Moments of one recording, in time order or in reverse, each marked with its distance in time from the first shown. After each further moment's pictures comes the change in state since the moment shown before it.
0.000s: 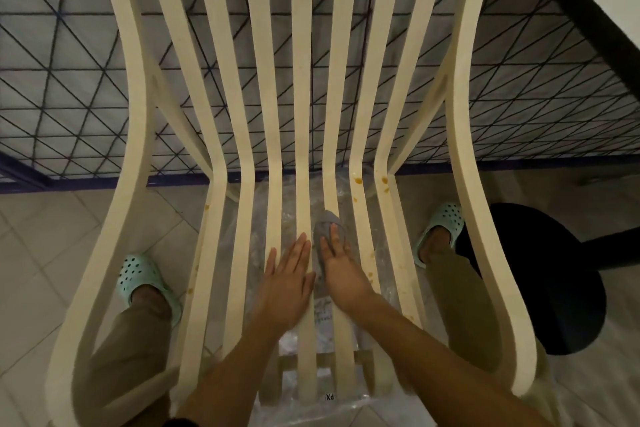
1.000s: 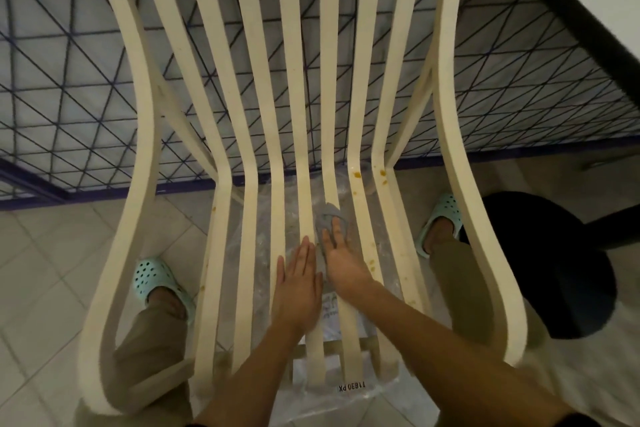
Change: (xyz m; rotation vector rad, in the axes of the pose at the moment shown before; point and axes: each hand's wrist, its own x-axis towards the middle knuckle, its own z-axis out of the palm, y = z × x) left_hand -0.021 0.027 0.003 -0.017 -0.002 -0.105; right_hand -0.002 -0.008 0.001 -0.050 -0.034 0.061
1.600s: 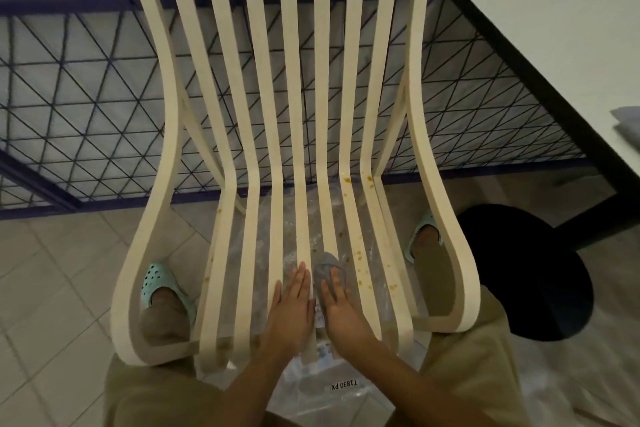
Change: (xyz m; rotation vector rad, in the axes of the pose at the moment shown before) left_hand -0.072 0.002 0.006 0.012 -0.102 0.029; right_hand -0.119 -0.004 0.054 0.134 0.018 -0.050
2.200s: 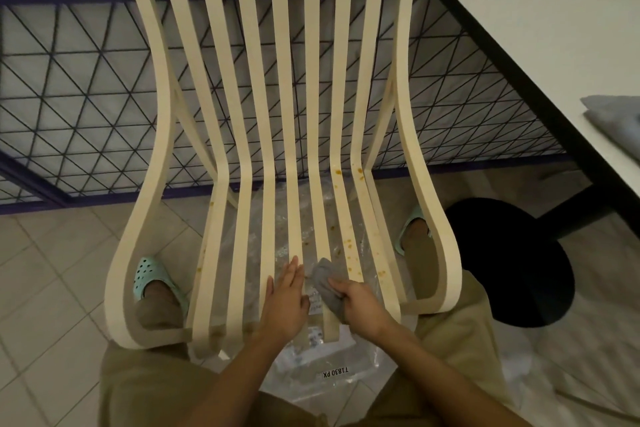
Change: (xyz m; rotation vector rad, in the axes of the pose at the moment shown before) left_hand -0.012 0.013 -0.015 -0.142 -0.026 -0.010; right_hand -0.038 0.031 -0.026 0.562 0.079 -0.136
